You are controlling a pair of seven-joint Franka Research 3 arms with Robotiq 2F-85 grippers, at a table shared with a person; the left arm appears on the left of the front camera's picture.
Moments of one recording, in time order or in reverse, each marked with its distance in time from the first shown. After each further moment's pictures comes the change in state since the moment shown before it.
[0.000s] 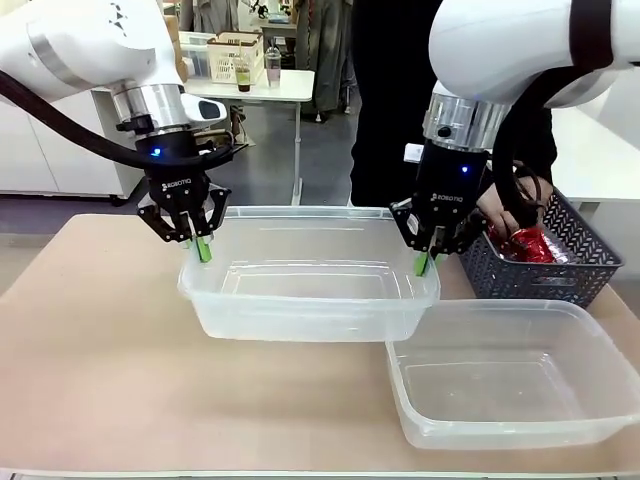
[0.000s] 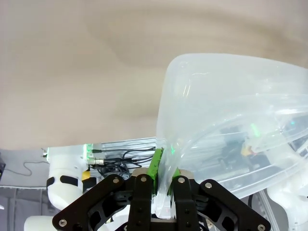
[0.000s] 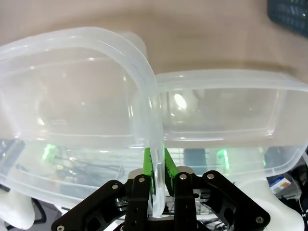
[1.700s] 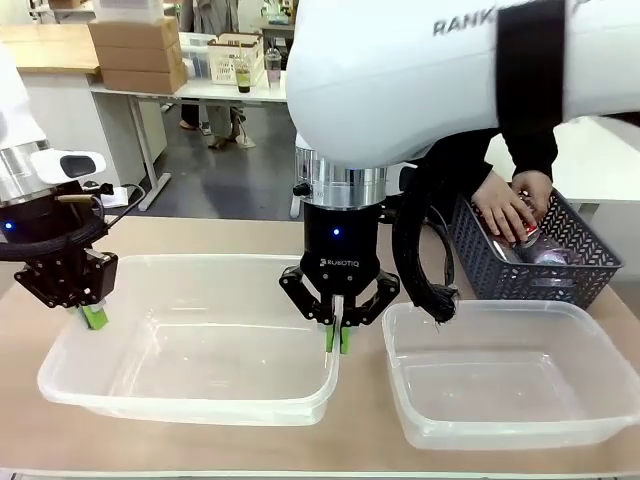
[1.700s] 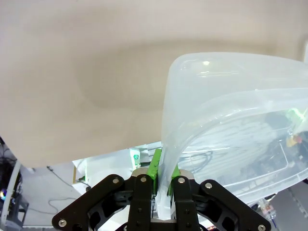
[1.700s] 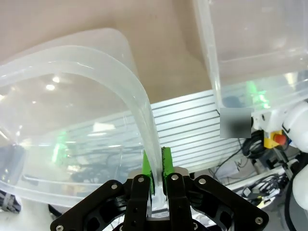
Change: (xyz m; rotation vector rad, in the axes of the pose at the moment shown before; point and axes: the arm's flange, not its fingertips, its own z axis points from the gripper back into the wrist) left arm -0.109 0.129 -0.037 0.035 -0.155 -0.187; right arm -0.111 0.142 -0.052 -0.133 0.040 -0.219
